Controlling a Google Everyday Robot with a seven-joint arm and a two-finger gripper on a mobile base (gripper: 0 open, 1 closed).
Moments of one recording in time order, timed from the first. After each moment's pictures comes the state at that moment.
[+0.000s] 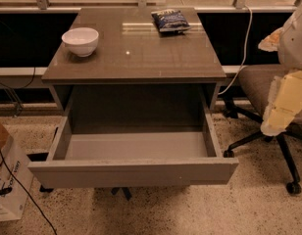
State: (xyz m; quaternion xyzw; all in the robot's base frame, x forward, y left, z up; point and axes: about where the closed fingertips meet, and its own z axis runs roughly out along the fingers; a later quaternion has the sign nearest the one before) arm 0.438 -0.217 0.976 -0.60 0.78 -0.03 0.16
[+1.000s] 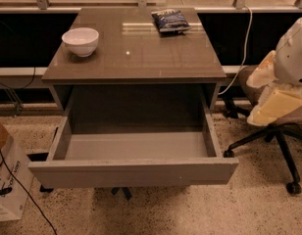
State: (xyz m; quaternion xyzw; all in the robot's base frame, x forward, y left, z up) arm 0.431 -0.211 0.957 -0.61 0.78 -0.02 0.17
